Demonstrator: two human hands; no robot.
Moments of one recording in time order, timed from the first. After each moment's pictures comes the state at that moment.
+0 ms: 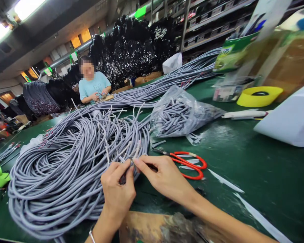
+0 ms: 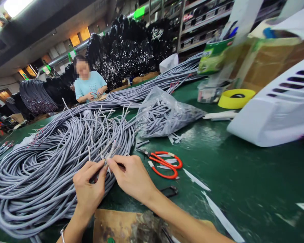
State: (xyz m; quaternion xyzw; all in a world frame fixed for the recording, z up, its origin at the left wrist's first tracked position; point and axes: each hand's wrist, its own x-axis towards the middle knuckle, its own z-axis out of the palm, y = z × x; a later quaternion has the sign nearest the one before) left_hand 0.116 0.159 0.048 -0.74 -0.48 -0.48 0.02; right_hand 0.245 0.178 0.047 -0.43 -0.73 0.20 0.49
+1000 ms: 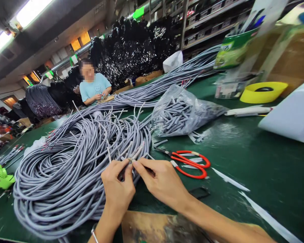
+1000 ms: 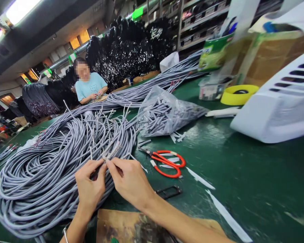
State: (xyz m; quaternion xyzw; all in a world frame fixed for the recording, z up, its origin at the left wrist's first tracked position) left_hand 0.115 0.161 0.053 -0.73 -0.51 -0.45 0.00; right_hand 0.236 0.178 0.038 -0.43 -0.73 0.14 0.51
